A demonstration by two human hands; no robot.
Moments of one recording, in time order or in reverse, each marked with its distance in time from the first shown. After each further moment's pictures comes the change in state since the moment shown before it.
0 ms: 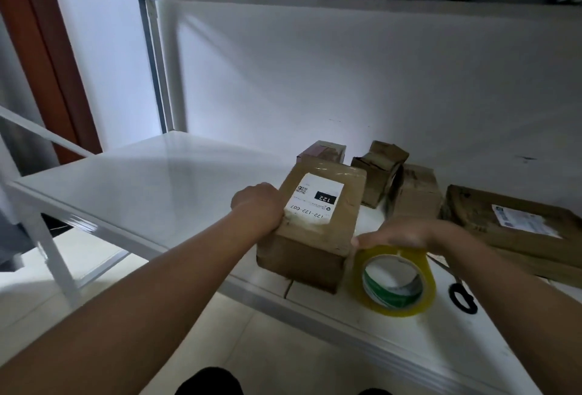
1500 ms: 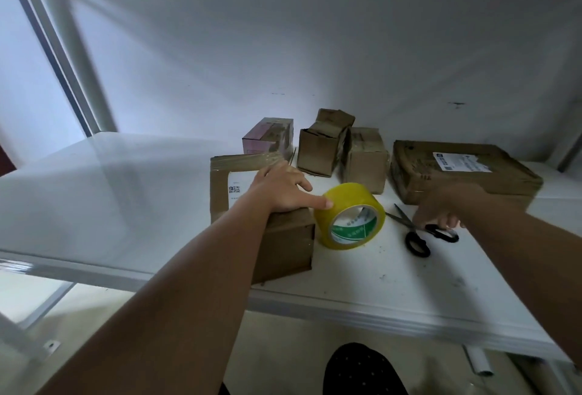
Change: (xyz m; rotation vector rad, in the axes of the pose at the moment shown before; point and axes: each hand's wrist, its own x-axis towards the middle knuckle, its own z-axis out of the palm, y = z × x) left_hand 0.025 0.080 0.035 -0.190 -0.124 0.615; right_hand -0.018 0.112 -0.011 -0.045 0.163 0.563
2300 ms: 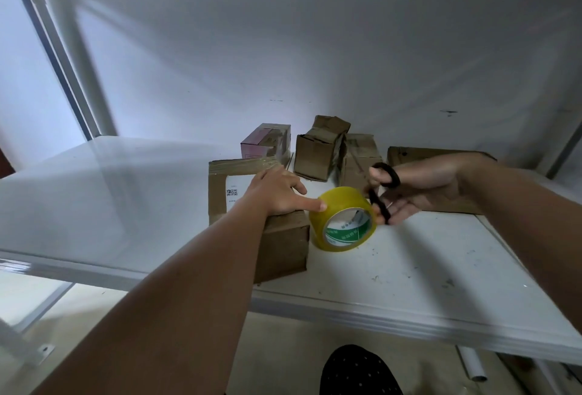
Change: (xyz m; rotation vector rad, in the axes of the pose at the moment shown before) left_hand -0.003 -0.001 0.000 0.007 0.053 0.013; right_hand -0.055 -0.020 -0.035 0.775 -0.524 -0.538
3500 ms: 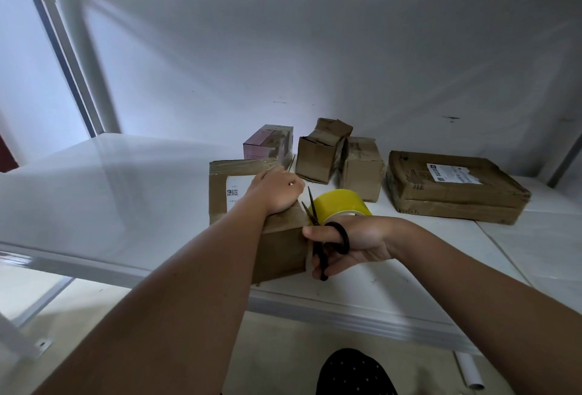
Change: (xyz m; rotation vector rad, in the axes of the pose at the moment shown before) left_hand 0.001 -0.001 0.001 -0.097 0.016 -0.056; right_hand 0.051 0.022 0.091 0.083 -0.145 -0.011
